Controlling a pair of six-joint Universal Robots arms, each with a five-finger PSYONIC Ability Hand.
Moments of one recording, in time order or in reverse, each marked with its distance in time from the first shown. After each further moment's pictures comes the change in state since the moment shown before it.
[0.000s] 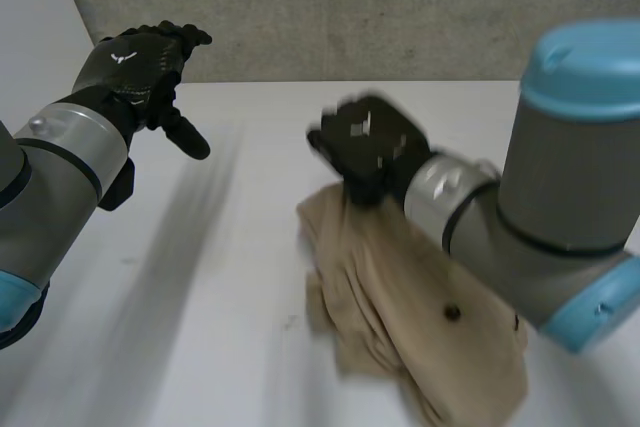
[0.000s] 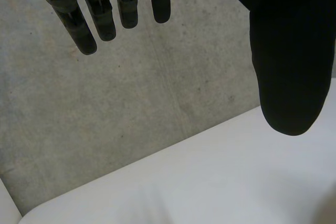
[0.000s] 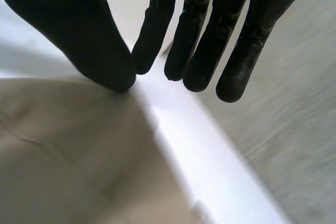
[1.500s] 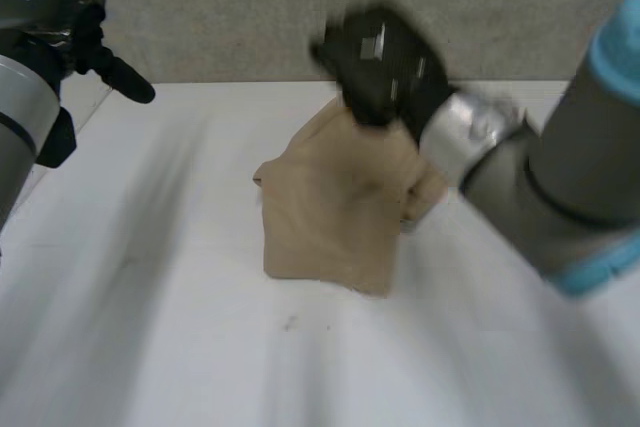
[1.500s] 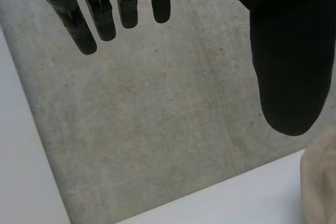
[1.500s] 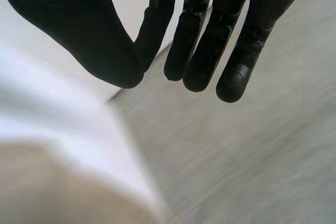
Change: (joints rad) left arm 0.096 0.110 -0.004 0.059 -0.040 -0.025; right arm -0.062 -0.061 0.054 -0.245 -0.112 -0.028; left_hand 0.000 0.000 0.000 0.000 0.000; right_hand 0.016 0.003 0.002 0.004 0.041
